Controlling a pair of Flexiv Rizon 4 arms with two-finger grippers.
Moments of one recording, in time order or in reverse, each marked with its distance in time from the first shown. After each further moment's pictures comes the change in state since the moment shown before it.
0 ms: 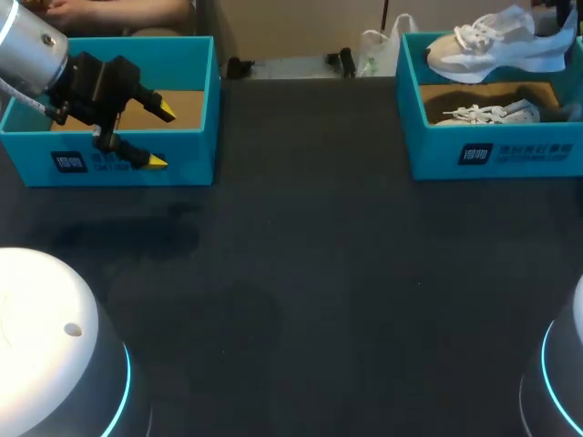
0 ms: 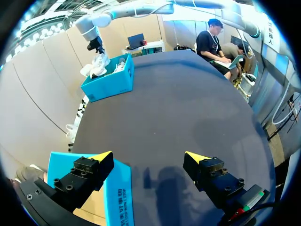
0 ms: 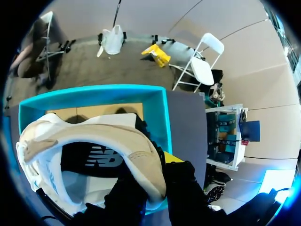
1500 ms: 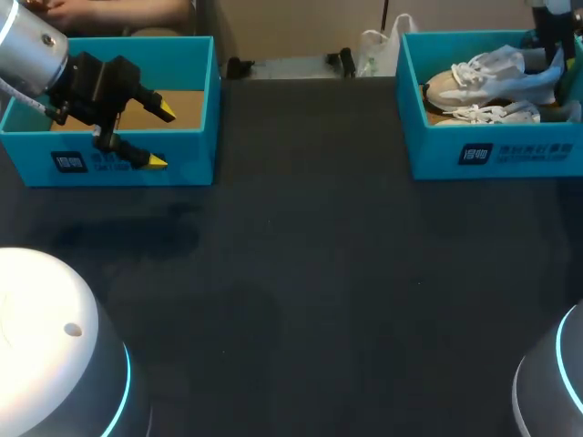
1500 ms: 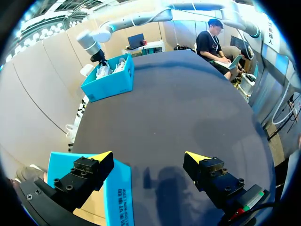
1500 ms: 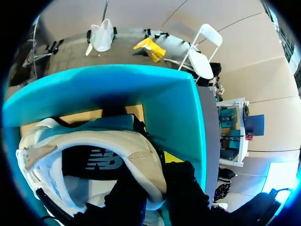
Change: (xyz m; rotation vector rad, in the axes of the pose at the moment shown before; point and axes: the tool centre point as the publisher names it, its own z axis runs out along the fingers) left arm 0.000 0.000 0.000 0.000 0.000 0.000; right arm 0.026 0.018 0.101 0.025 -0.044 0.068
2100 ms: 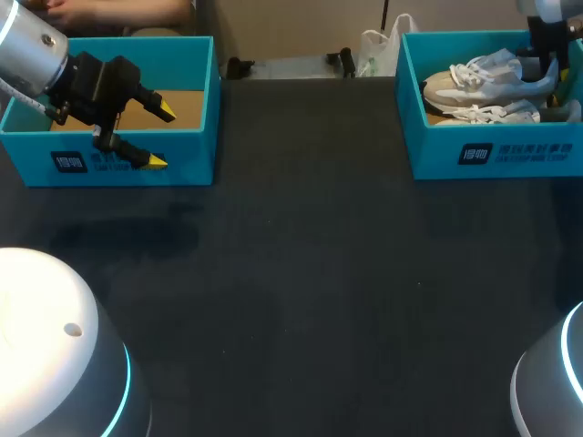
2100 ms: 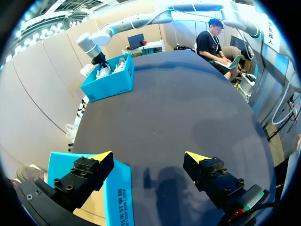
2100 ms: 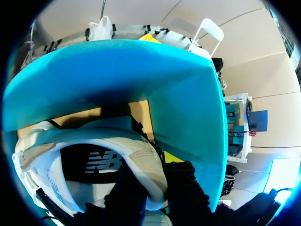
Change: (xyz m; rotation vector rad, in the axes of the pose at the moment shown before) left arm 0.000 0.000 0.000 0.000 0.000 0.000; right arm 0.014 -0.003 0.018 0.033 0.016 0.025
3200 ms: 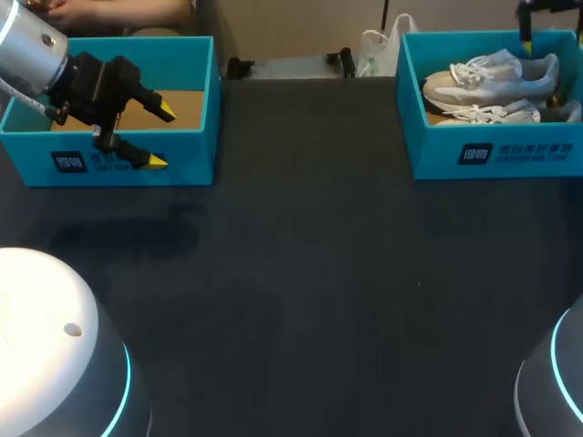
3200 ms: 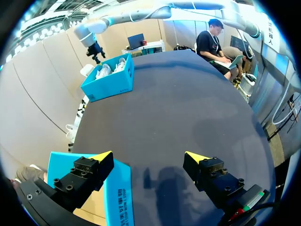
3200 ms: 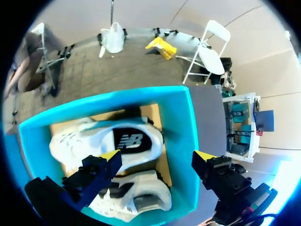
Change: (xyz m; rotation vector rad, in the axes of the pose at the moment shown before) left arm 0.000 0.000 0.000 0.000 0.000 0.000; right arm -0.005 -0.004 -0.097 0.016 0.156 -0.017
